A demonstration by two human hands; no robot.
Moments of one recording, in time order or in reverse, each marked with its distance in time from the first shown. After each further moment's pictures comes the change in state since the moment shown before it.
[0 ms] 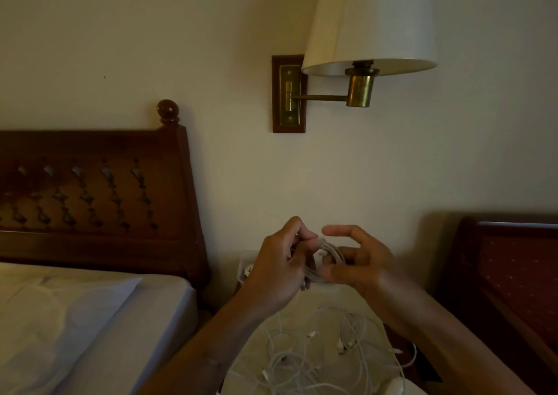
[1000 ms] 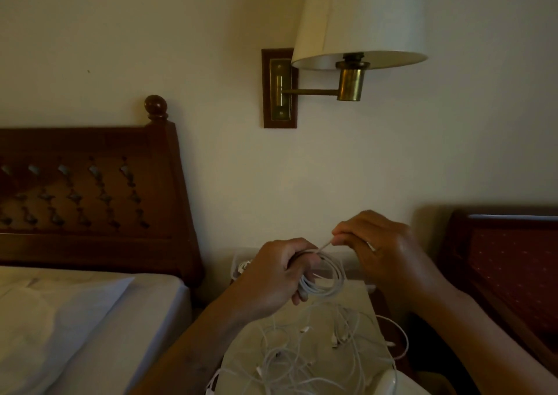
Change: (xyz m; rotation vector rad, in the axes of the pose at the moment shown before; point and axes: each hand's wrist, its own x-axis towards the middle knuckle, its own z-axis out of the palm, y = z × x) left_hand -0.002 -0.014 -0.003 0.138 -0.224 -0.093; right_hand 0.005 -0.011 -0.036 -1.199 0.212 -0.845
